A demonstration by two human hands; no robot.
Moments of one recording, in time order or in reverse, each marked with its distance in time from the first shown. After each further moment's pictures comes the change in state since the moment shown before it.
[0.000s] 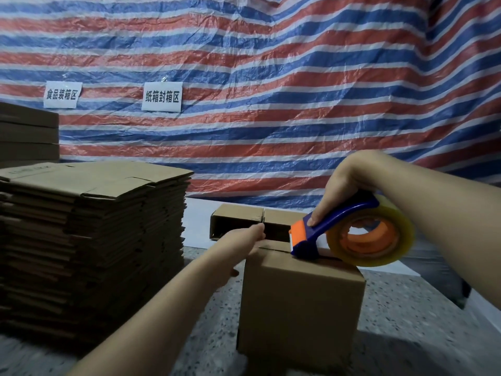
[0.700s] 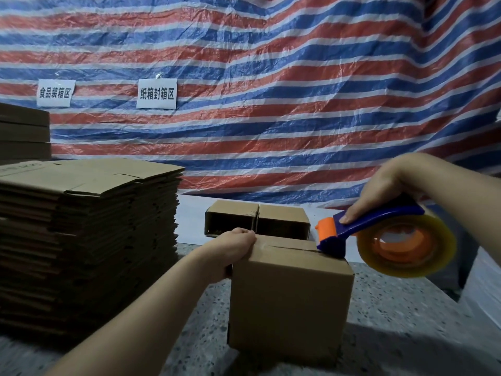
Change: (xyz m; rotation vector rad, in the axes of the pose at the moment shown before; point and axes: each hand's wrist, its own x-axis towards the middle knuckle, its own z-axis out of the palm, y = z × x) left_hand -0.001 0.003 0.008 -0.040 -0.060 -0.129; right_hand 0.008 0.080 0.024 0.151 0.025 -0.002
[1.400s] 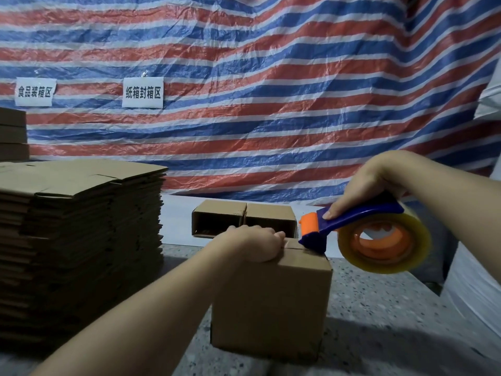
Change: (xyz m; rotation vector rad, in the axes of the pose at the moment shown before) left_hand 0.012 0.044 0.053 1.131 -0.038 0.264; right_hand 0.003 0.009 0.000 0.056 0.022 -0.025
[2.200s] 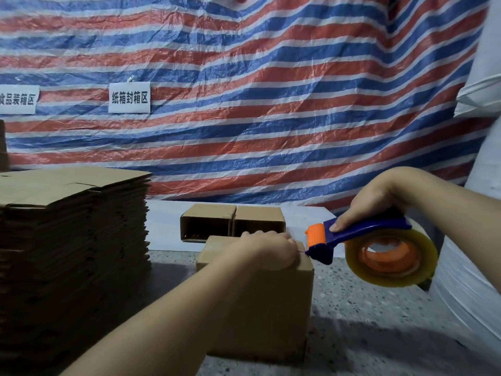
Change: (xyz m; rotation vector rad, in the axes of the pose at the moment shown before) left_hand 0.015 0.049 0.012 -0.046 0.018 0.024; right_hand 0.014 0.049 0.016 0.074 -0.044 -0.029
